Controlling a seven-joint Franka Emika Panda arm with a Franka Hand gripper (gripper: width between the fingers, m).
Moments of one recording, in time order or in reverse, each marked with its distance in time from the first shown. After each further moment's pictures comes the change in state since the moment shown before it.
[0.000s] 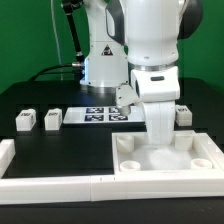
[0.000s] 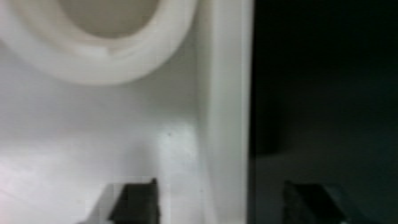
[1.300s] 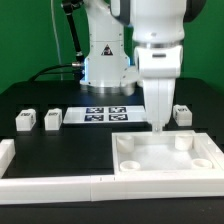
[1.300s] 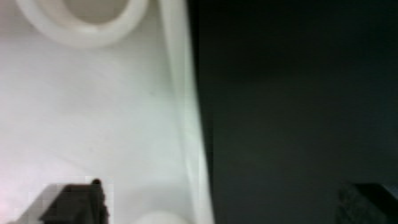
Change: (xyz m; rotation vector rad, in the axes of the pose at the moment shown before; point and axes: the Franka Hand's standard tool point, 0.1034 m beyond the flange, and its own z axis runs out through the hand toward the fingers) arm 0.008 -0.011 -0.035 -0.023 -0.029 0.114
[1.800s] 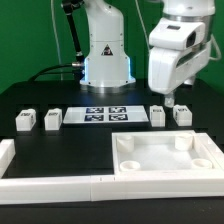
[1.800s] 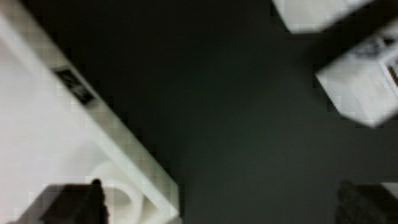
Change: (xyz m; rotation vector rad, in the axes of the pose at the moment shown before) arm 0.054 -0.041 -0.035 0.004 -0.051 0.543
